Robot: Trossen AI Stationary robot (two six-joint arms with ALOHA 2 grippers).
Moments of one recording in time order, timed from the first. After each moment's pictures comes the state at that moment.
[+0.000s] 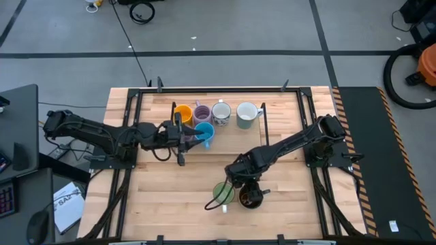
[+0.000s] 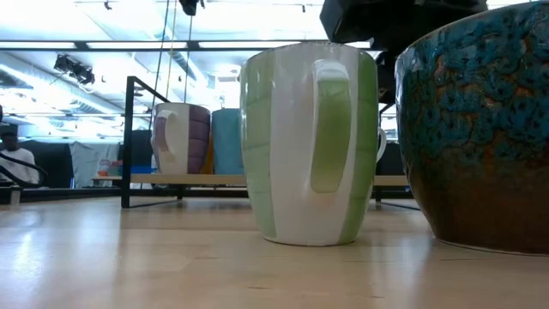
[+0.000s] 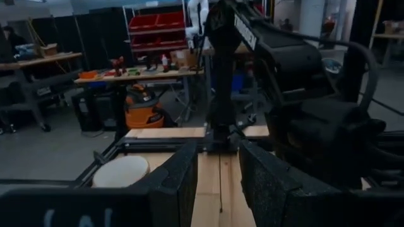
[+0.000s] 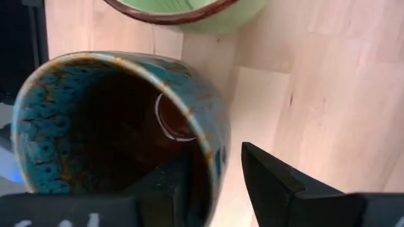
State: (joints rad) left arm -0.17 1.09 0.74 0.38 -0.31 0.07; right arm 0.32 1.87 1.43 -0.96 -0.25 0.22
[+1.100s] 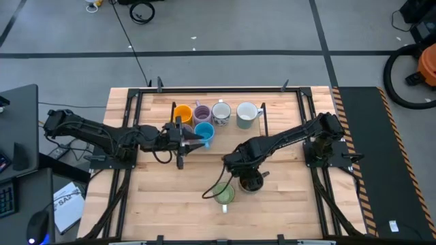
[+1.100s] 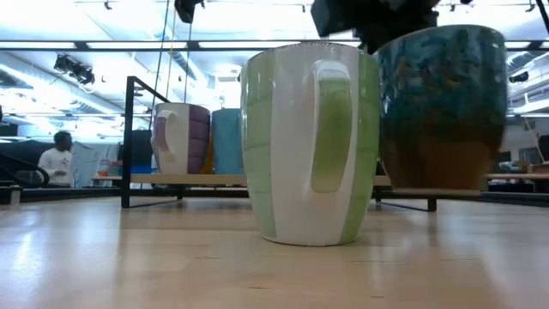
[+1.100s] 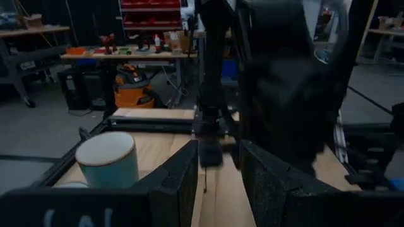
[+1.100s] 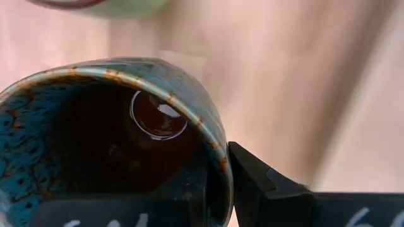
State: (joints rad) left arm -0.20 1.09 0.74 0.30 -0.31 -0.02; right arm 0.25 1.87 1.55 -1.19 -0.09 0.08
